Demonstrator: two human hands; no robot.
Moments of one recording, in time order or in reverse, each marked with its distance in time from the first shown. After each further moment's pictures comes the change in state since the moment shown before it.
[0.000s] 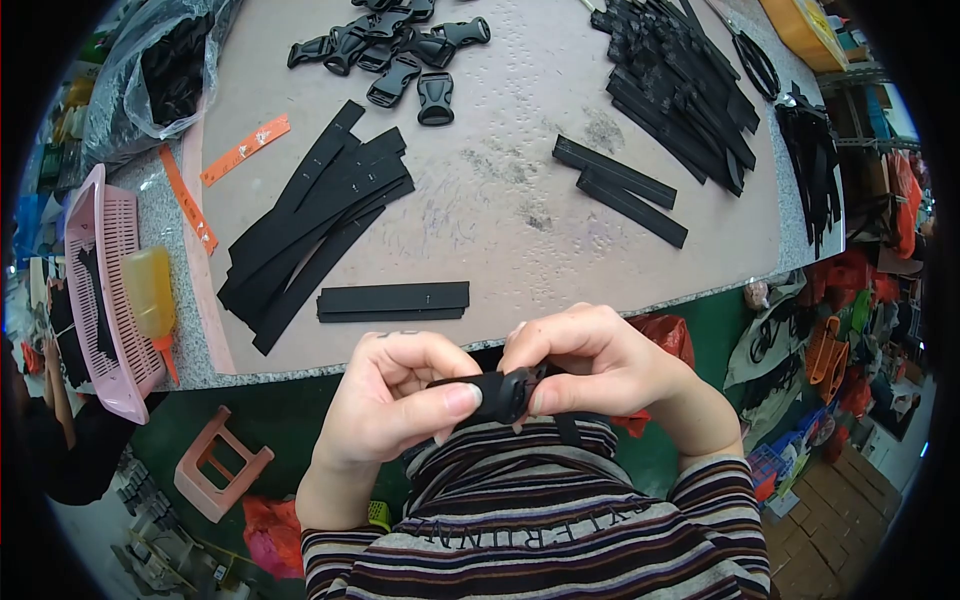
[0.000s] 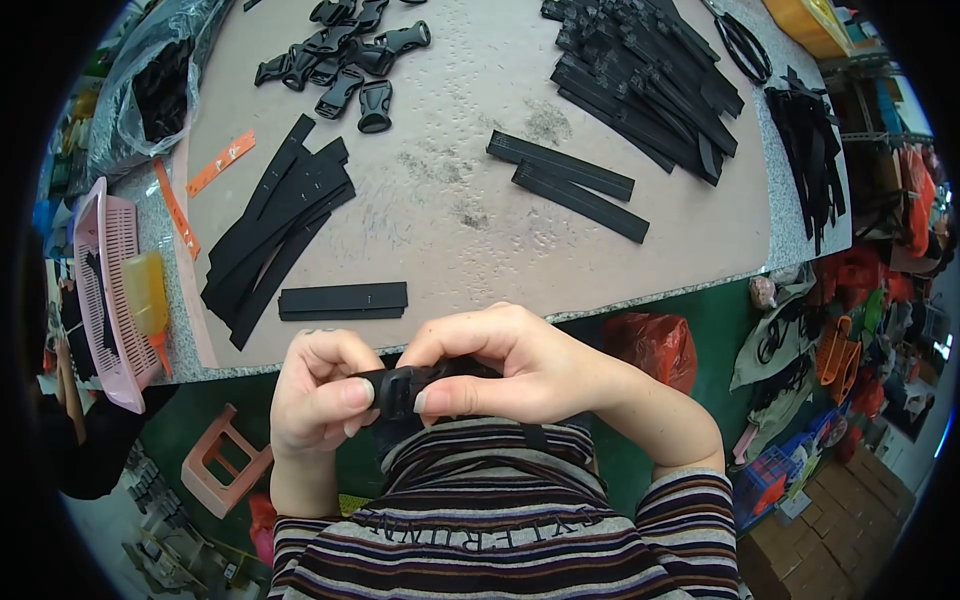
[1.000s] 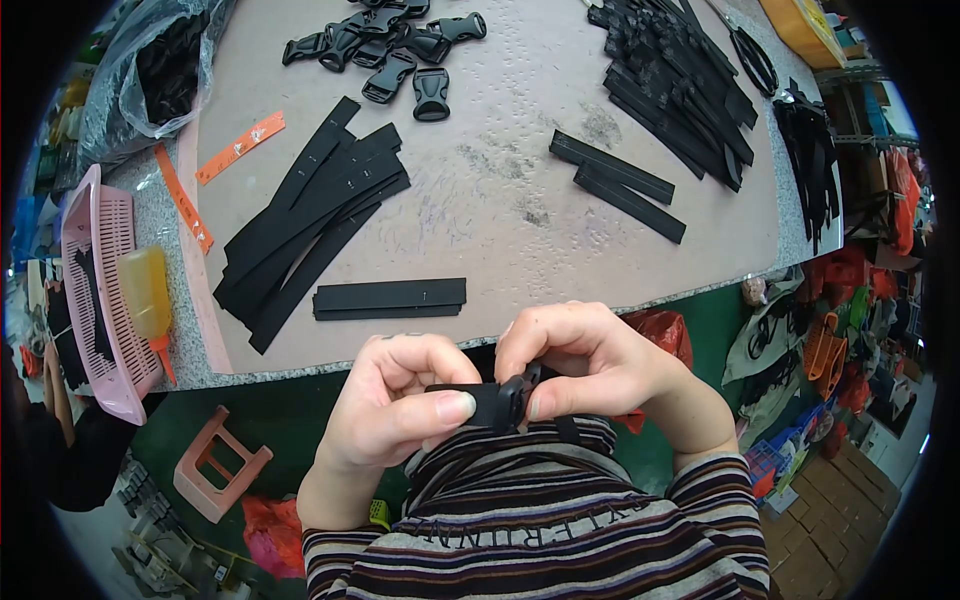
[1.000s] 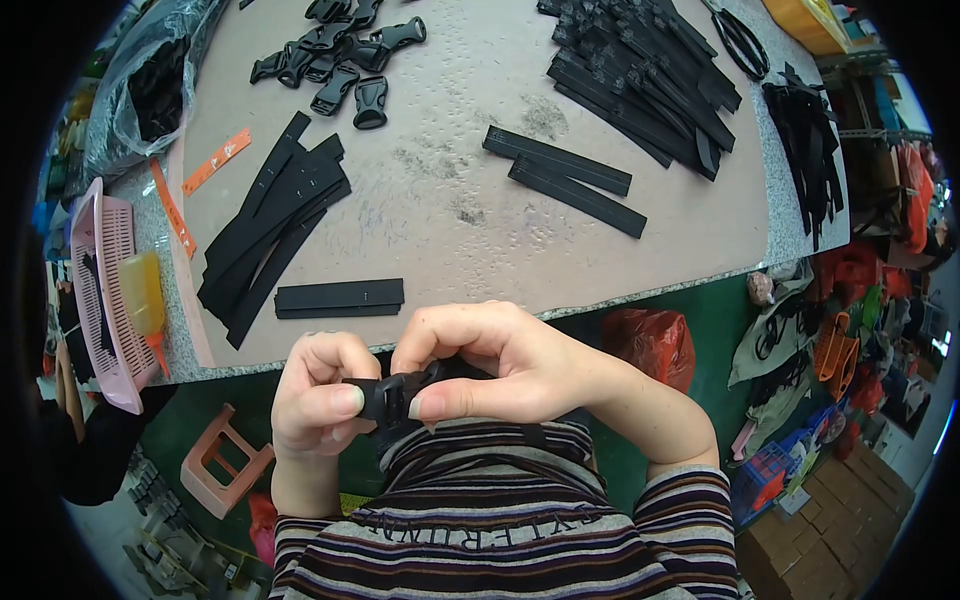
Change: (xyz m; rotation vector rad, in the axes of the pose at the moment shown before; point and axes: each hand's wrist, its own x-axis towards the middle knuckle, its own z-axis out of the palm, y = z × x) left_hand 0.000 -0.002 0.004 -0.150 -0.055 -0.009; right_hand 0.000 0.002 0.003 0.066 0.025 0.011
